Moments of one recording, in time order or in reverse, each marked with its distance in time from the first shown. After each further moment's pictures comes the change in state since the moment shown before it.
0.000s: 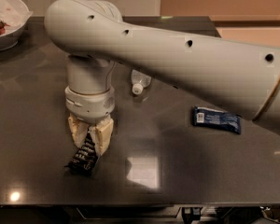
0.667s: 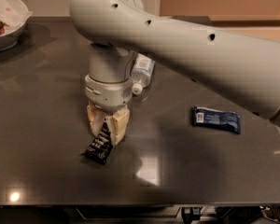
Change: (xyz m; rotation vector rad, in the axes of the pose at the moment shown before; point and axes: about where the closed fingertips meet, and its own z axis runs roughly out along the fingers) arm 0.028 0.018 -0.019 0.018 0.012 0.081
